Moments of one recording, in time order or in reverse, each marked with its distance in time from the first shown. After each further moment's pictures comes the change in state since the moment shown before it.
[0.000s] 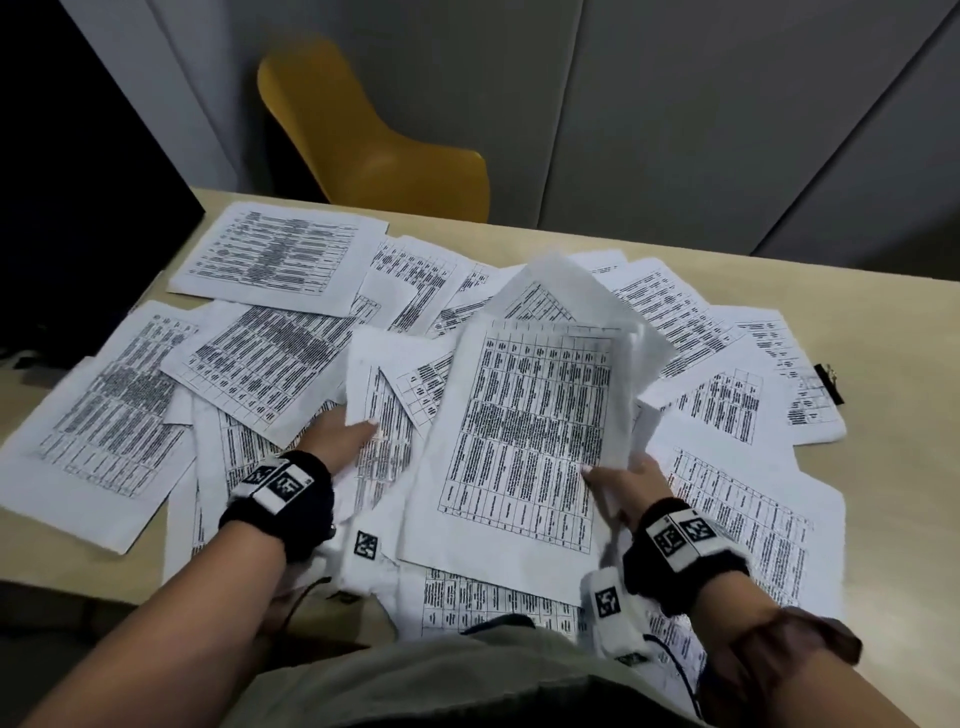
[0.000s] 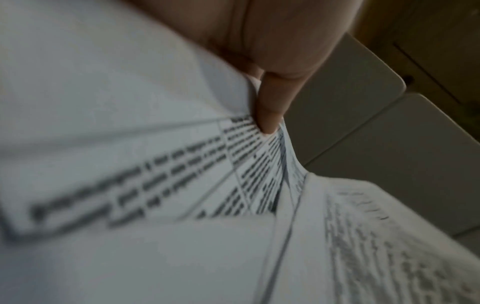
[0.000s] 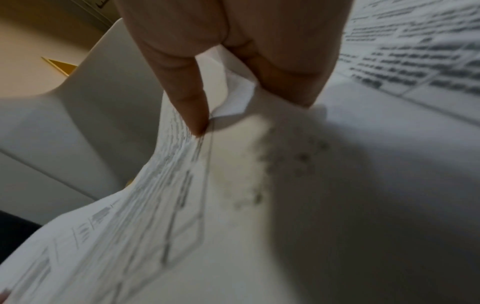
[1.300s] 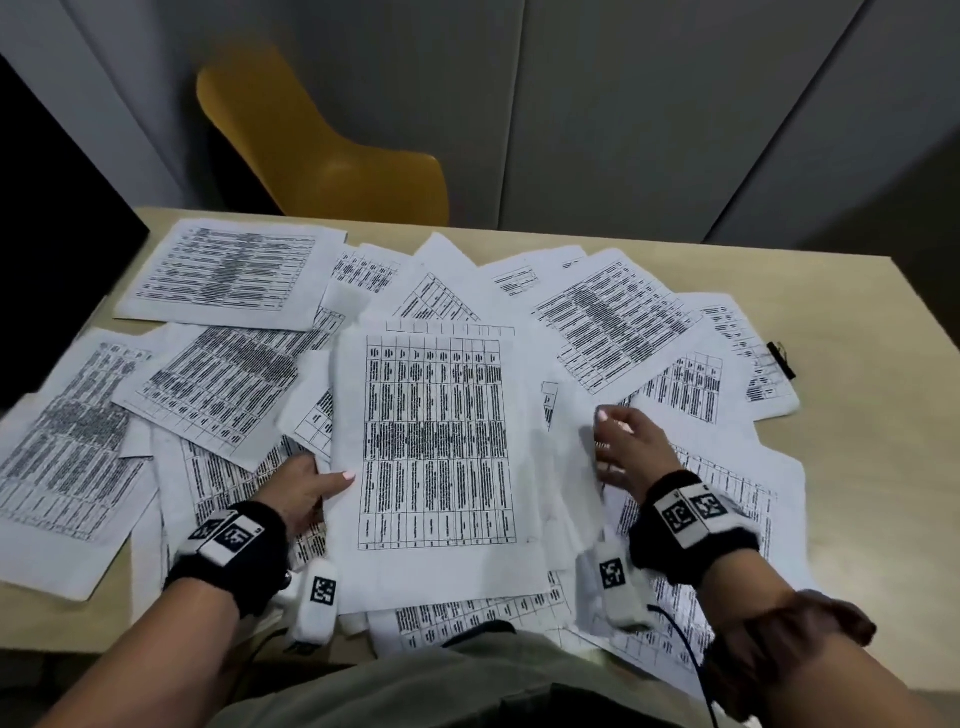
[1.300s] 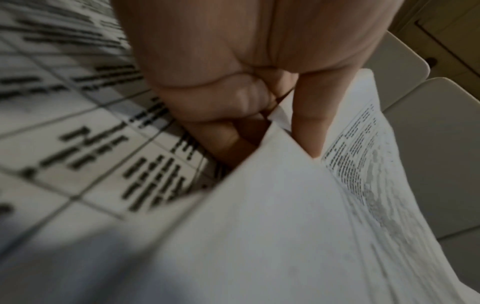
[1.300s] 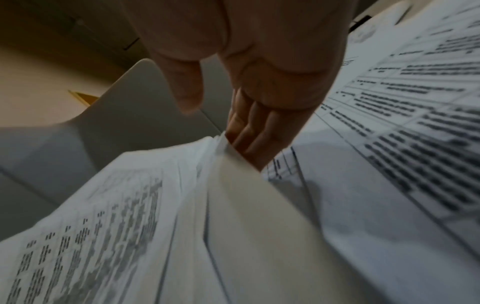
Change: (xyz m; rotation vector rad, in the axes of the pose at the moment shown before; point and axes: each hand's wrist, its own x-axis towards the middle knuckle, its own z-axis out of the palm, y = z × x) left_hand -0.001 -0.036 -0.014 -0.127 -0.202 -0.126; right_hand -0.001 -0.015 -0.019 0.289 0.051 -0.173
